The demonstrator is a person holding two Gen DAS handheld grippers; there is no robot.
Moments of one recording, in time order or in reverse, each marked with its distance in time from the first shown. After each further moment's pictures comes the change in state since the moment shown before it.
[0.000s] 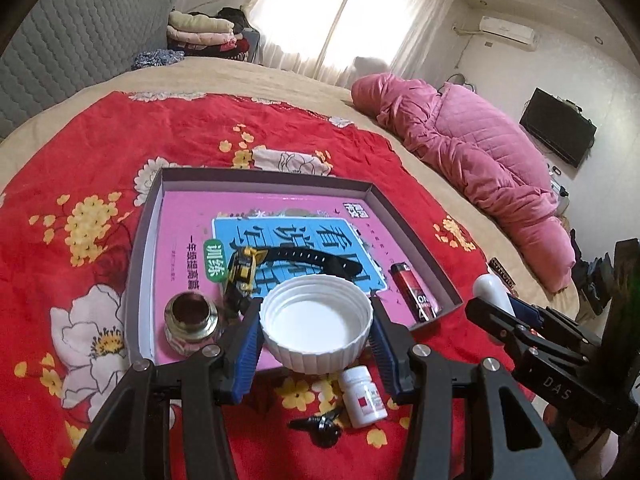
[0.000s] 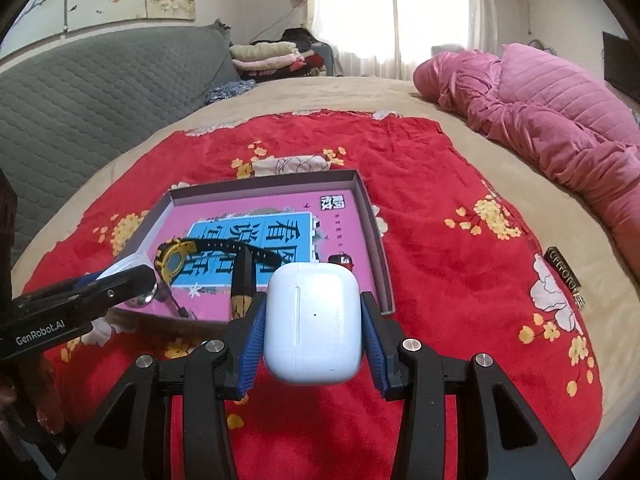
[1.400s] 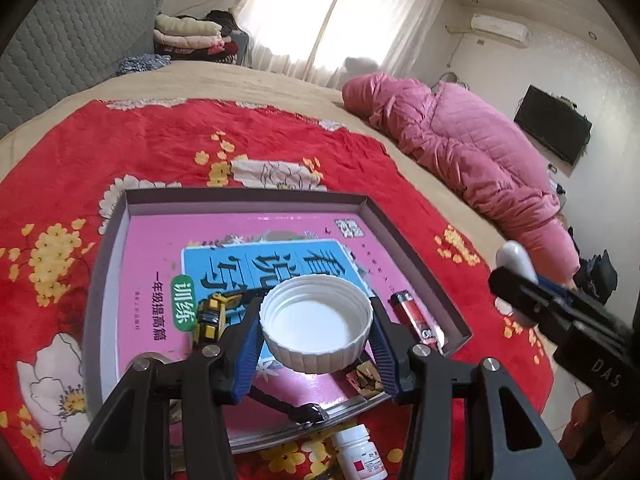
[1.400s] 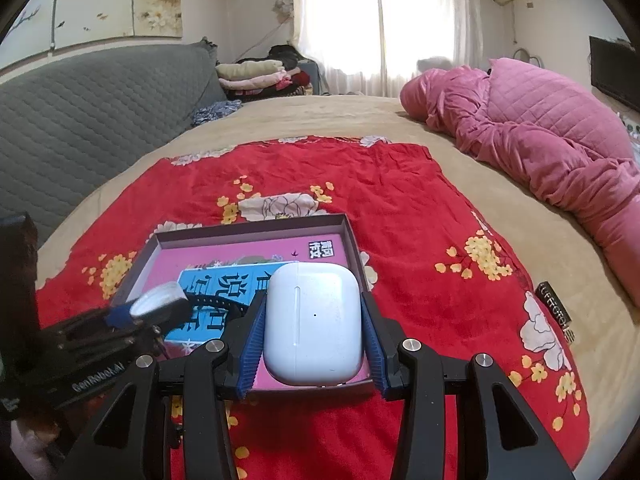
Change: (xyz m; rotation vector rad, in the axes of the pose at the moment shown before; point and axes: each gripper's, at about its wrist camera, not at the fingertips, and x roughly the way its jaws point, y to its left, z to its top) left arm 0.044 -0.006 0.023 0.027 0.004 -0.021; right arm 0.009 -0.001 0.045 0.019 -0.056 -0.043
